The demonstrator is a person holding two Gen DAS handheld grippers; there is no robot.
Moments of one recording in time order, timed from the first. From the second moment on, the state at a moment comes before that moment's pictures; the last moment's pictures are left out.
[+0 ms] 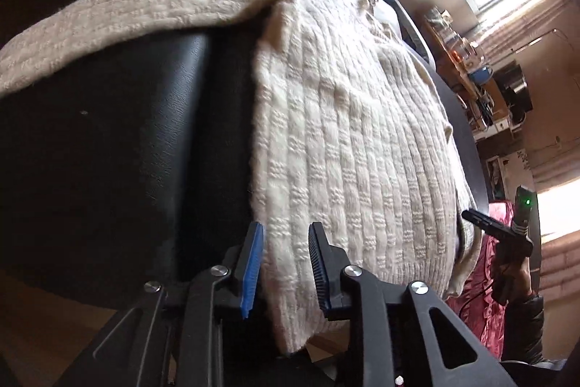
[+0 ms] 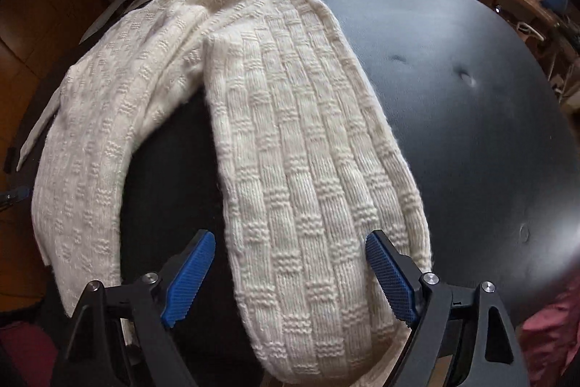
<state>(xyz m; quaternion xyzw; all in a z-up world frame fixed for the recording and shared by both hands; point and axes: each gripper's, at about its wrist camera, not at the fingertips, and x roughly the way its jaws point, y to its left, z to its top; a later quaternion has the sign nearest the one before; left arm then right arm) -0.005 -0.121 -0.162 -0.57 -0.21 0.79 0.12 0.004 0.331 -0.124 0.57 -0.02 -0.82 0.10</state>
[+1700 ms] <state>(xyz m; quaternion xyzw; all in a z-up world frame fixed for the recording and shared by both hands) 0.030 -0.037 -0.168 -0.48 0.12 0.85 0.17 0.030 0.220 -0.132 0.53 -0.24 -0.76 0.29</state>
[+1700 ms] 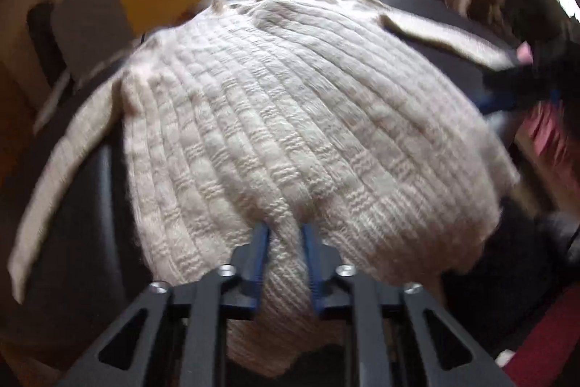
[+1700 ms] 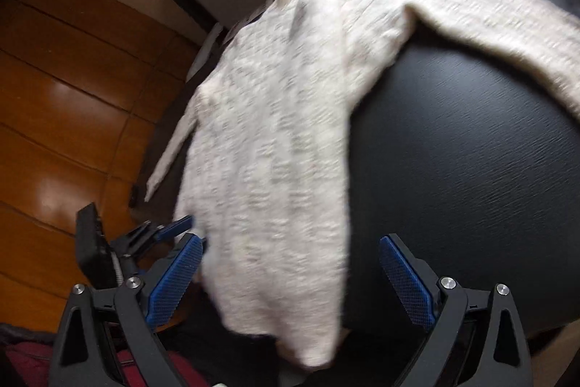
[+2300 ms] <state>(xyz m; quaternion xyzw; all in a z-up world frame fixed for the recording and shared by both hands) 0.010 -0.131 -0.169 -0.52 -0.14 0.83 0.11 -0.002 0.063 -0.103 0.52 -0.02 -0.77 0.36</state>
